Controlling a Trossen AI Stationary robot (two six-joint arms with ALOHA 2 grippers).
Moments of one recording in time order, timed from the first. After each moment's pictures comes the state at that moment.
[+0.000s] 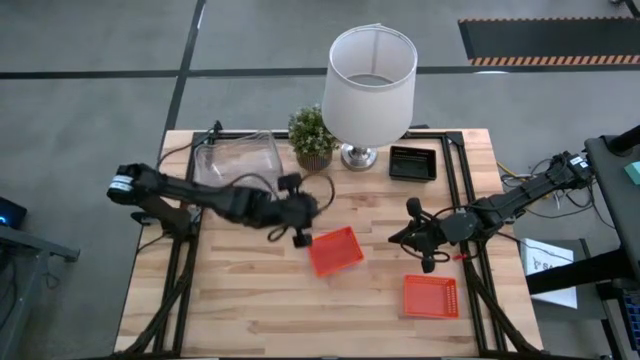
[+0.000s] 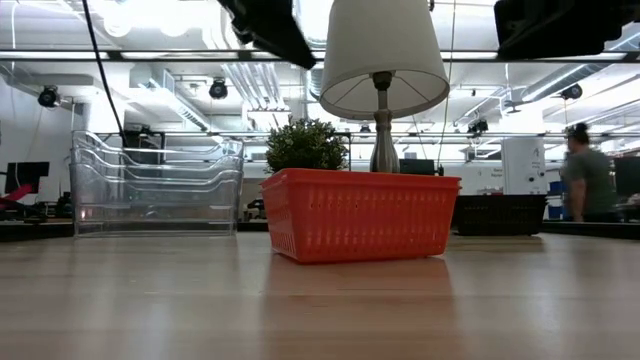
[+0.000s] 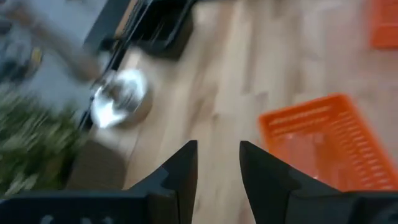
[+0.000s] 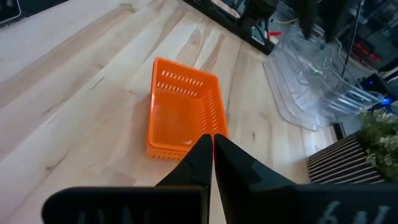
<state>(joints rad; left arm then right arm) -0.16 1.50 1.29 -0.51 -0.49 -0.06 0.44 0.85 0.54 -0.18 0.32 -0.33</state>
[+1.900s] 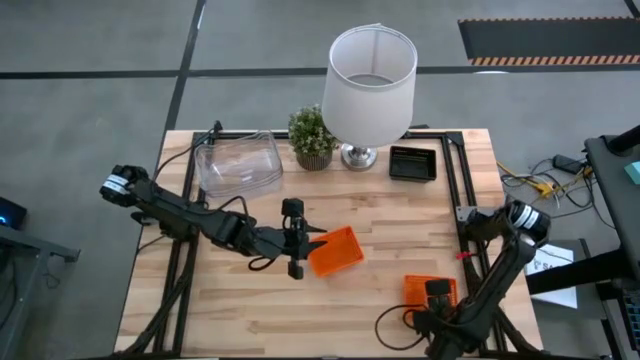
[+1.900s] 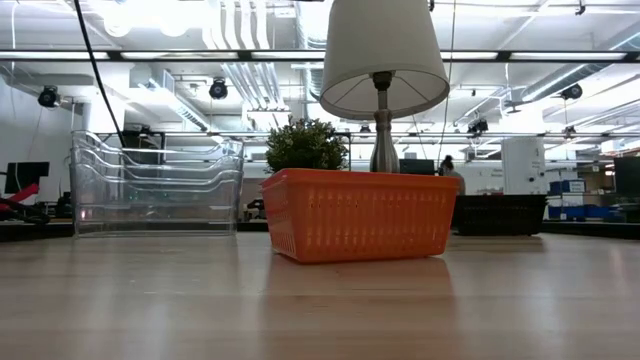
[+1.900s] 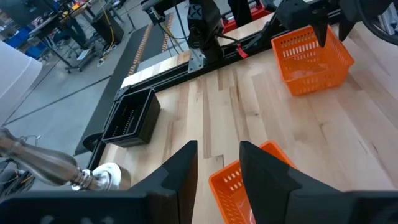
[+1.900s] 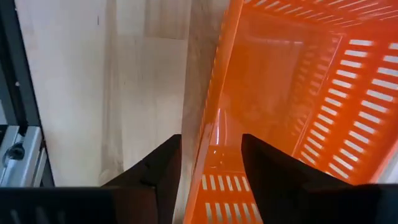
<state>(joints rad) -0.37 1.45 1.12 -0.09 -0.54 0.22 1.01 1.83 1.29 -1.12 -0.02 0.90</state>
